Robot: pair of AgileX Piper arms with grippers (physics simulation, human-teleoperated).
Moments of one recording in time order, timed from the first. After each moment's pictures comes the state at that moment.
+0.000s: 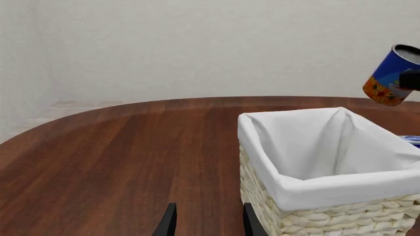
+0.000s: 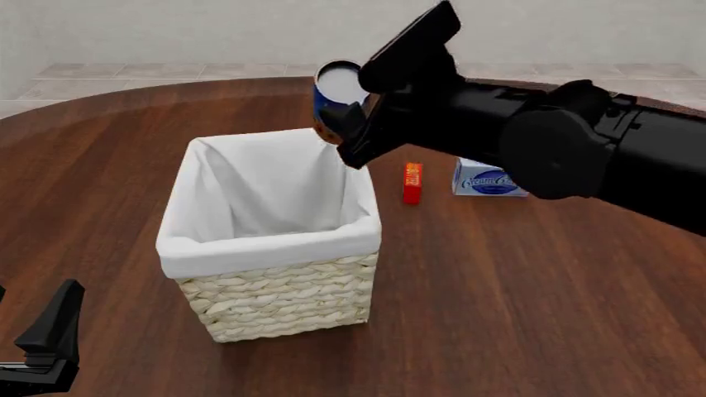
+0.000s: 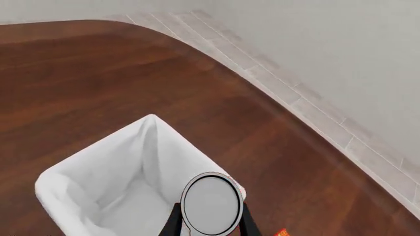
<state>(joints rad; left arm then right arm) 0.00 0.01 0.00 0.00 0.00 0.72 1.43 -1.19 0.10 -0.32</state>
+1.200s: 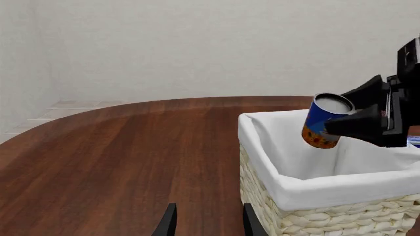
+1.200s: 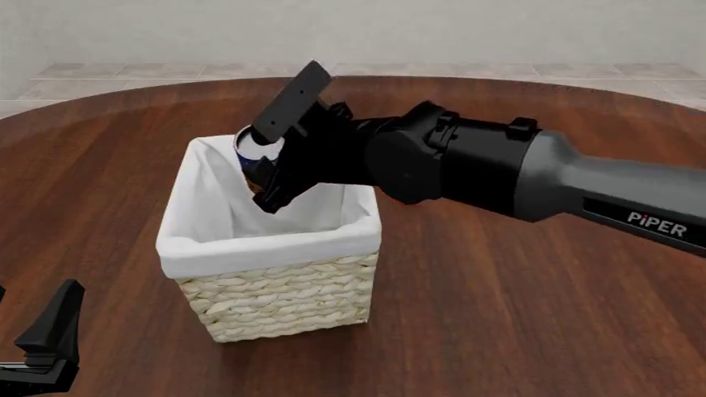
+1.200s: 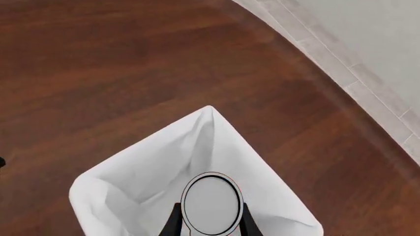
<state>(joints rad) 0.00 0.01 0.00 0.00 0.00 0.85 1.73 -1.41 0.23 -0.32</state>
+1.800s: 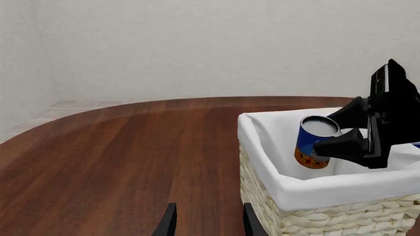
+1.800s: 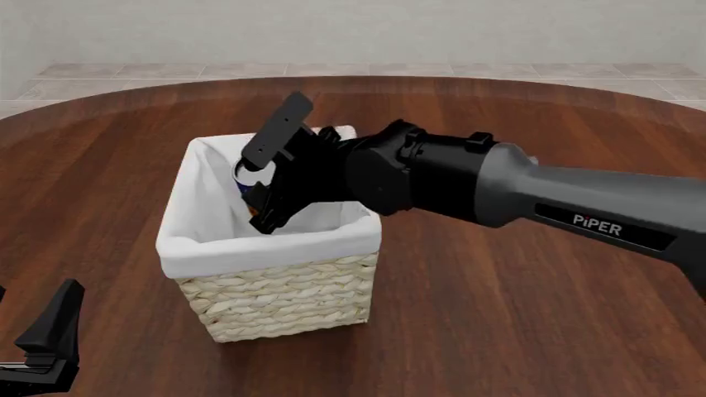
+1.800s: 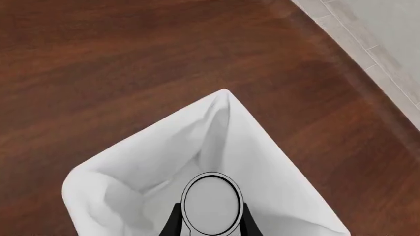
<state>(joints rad) 0.00 0.01 0.00 0.00 0.00 0.86 1.81 -1.44 0.27 -0.33</state>
